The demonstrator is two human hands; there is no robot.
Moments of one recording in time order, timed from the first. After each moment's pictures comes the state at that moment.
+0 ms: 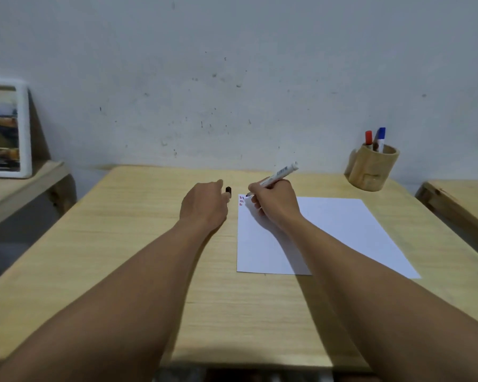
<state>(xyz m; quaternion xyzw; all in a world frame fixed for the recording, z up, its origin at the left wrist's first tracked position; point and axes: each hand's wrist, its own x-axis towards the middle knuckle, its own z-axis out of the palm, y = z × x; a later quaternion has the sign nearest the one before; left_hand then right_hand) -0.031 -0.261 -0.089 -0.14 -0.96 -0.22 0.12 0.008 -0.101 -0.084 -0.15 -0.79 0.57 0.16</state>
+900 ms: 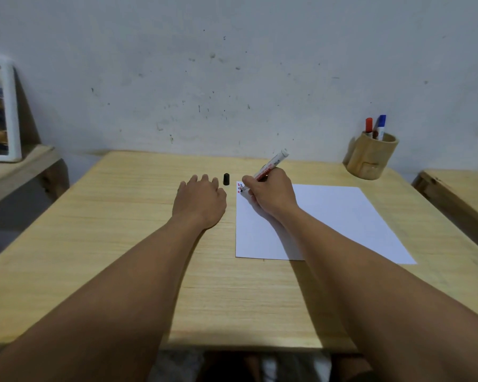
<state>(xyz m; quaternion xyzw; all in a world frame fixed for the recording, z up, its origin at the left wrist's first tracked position) -0.026 -0.269 -0.106 -0.15 -0.98 -0.15 0.07 0.009 -0.107 -0.089 -0.14 -0.86 0.46 0.18</state>
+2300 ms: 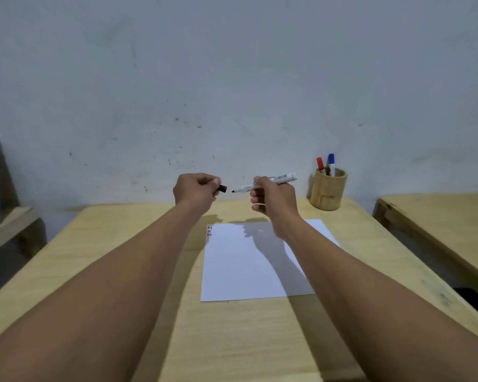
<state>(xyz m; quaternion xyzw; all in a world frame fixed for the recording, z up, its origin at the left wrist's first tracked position) -0.031 -0.201 -0.007 -0.06 -0.76 -0.64 0.05 0.046 -0.053 -0.011 -0.15 -0.59 0.76 0.22</state>
